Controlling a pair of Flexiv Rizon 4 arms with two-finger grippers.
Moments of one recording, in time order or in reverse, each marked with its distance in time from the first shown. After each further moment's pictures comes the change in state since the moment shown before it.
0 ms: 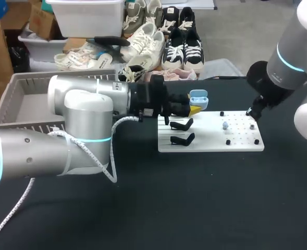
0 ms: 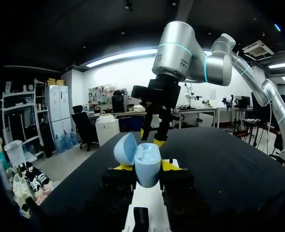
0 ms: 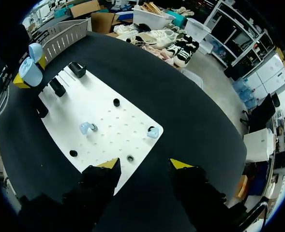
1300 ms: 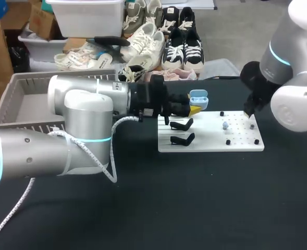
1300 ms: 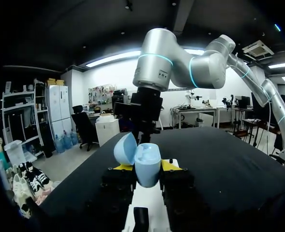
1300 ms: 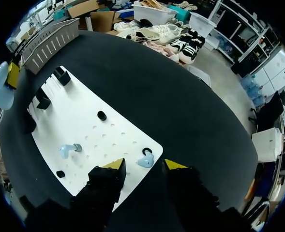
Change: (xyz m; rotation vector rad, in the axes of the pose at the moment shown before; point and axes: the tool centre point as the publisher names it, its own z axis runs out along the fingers) left arm 0.000 0.000 0.000 0.000 0.000 0.000; right arm -0.025 -0.010 0.043 -0.075 0.019 0.021
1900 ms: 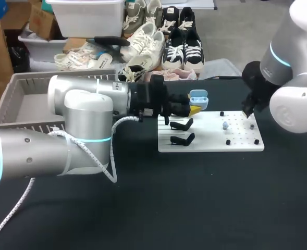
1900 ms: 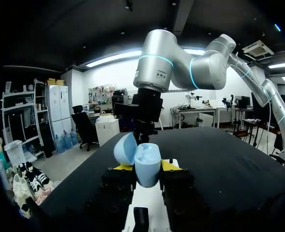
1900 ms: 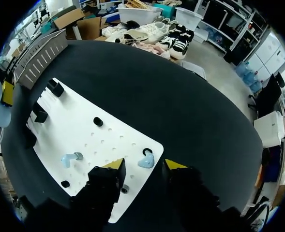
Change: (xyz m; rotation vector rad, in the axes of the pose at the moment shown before) left arm 0.000 0.000 0.000 0.000 0.000 0.000; right arm -0.001 0.003 0.002 -0.007 -0.012 0.124
